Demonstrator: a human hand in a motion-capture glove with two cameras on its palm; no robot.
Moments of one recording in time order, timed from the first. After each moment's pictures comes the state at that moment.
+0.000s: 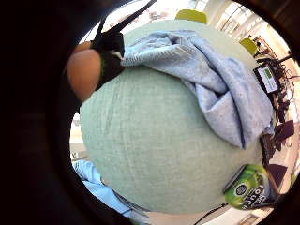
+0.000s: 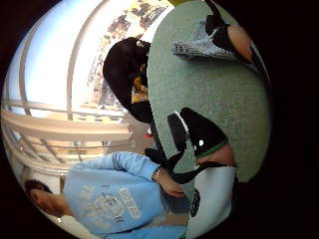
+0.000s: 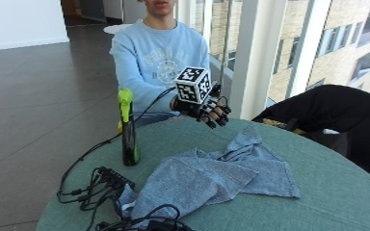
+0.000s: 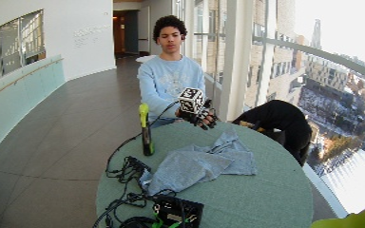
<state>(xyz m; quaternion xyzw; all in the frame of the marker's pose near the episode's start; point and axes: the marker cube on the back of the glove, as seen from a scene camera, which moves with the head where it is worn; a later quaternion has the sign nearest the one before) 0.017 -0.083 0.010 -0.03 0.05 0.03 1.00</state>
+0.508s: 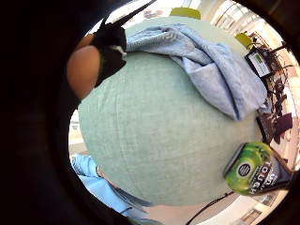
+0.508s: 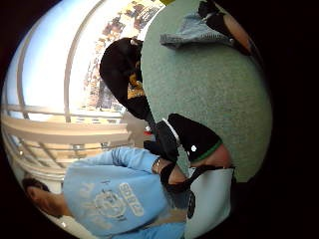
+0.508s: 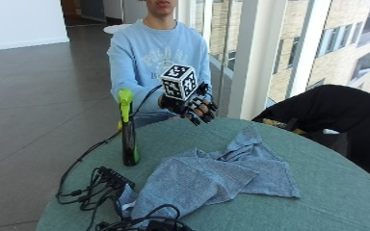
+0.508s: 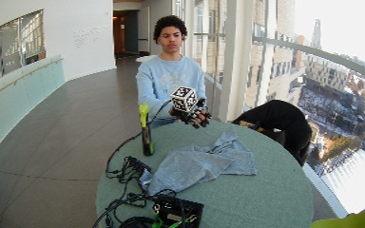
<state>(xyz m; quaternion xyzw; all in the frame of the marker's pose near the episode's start) 0.019 -0.031 -0.001 -0.04 0.06 0.06 1.00</state>
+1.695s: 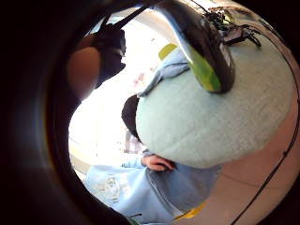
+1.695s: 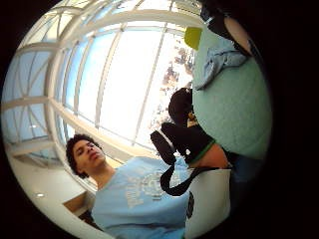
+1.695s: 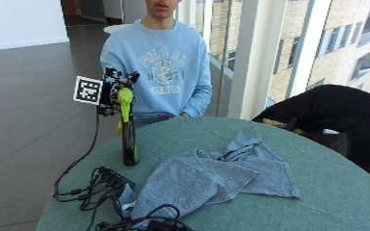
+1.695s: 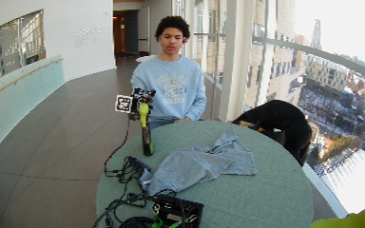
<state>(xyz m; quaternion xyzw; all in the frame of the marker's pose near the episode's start) 0.100 0.183 -0.100 0.24 -0.31 0.13 0.91</state>
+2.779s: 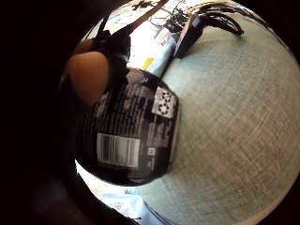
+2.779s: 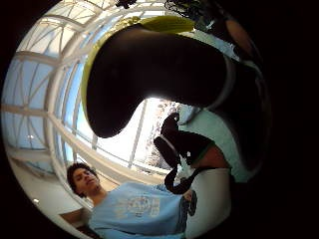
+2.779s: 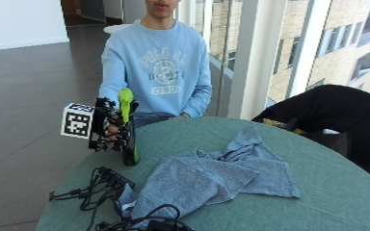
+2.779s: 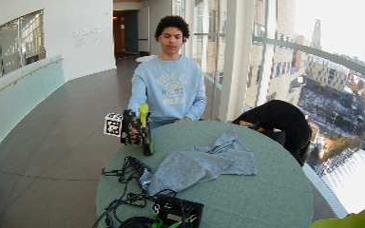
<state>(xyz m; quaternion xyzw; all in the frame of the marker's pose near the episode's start) 0.222 0.105 -0.092 0.32 -0.31 0.23 0.86</state>
